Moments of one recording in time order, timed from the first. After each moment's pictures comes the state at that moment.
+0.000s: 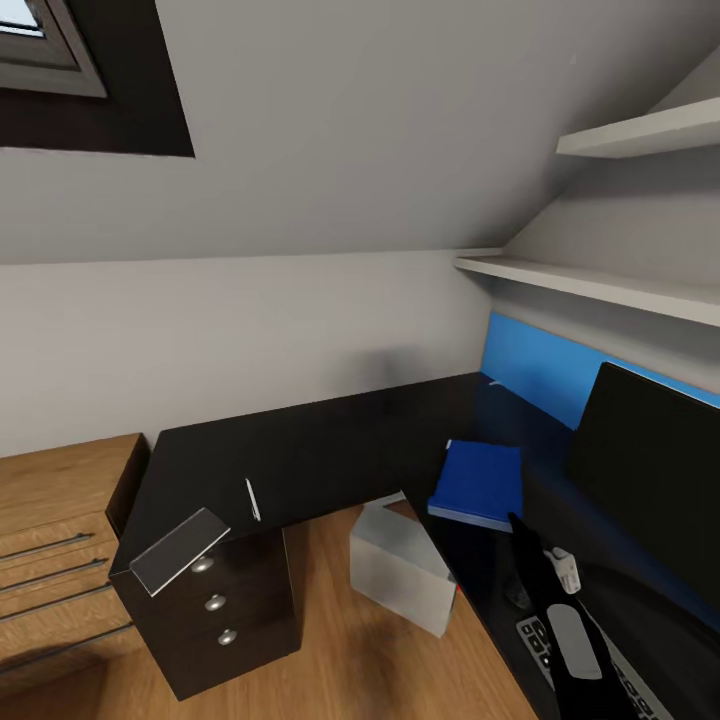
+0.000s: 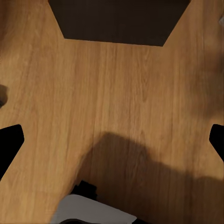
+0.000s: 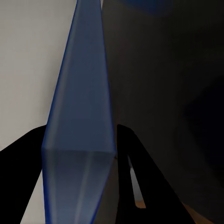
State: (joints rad) left arm -0.02 -0.10 0.22 -0.71 0.13 0.02 0.16; right arm -0.42 0.10 -0.55 -0.88 -0.87 0.14 0.25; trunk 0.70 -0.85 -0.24
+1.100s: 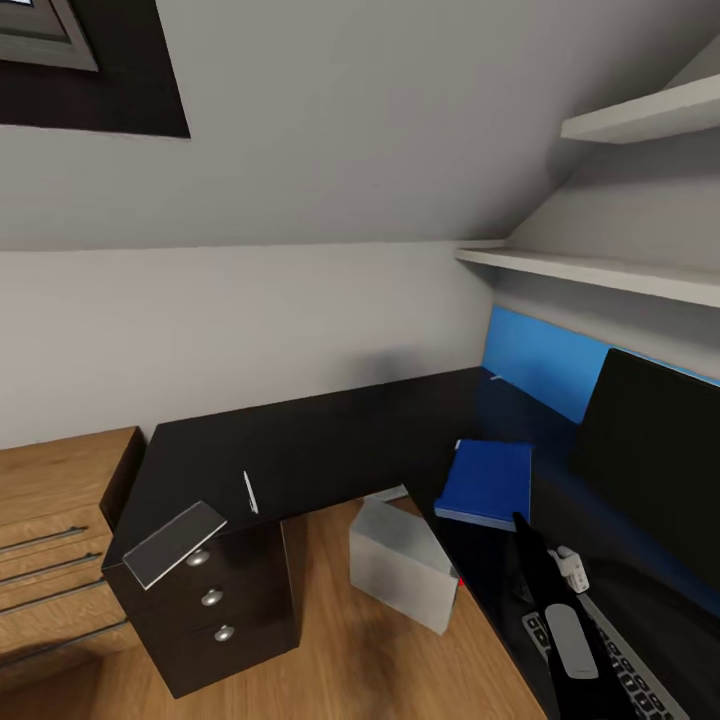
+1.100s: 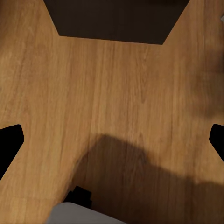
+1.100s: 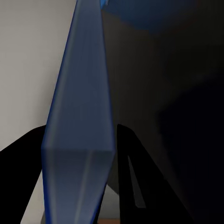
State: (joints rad) left arm -0.02 -0.11 0.22 -0.71 0.13 0.02 0.16; right arm -0.42 0.10 -0.55 -0.88 -0.80 0.06 0.25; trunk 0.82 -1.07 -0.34
